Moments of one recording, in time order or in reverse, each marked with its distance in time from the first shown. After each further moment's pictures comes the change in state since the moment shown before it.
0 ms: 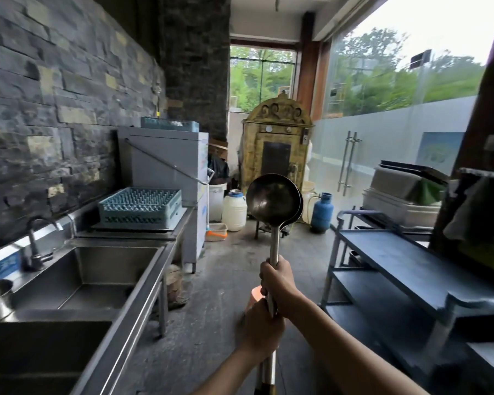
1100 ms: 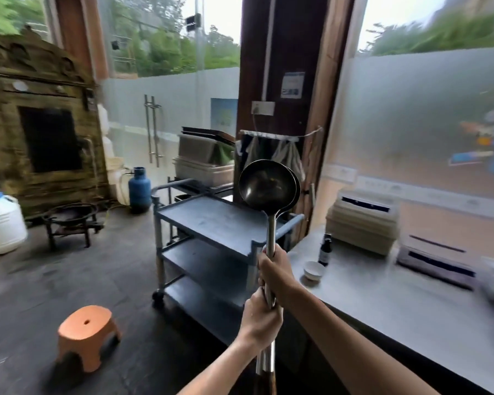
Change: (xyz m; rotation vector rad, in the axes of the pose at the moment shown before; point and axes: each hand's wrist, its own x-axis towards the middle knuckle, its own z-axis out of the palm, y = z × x) left_hand 0.026 0.150 0.313 -0.277 -0.754 0.333; right_hand 0.006 0.029 -0.362 -0.139 0.785 0.030
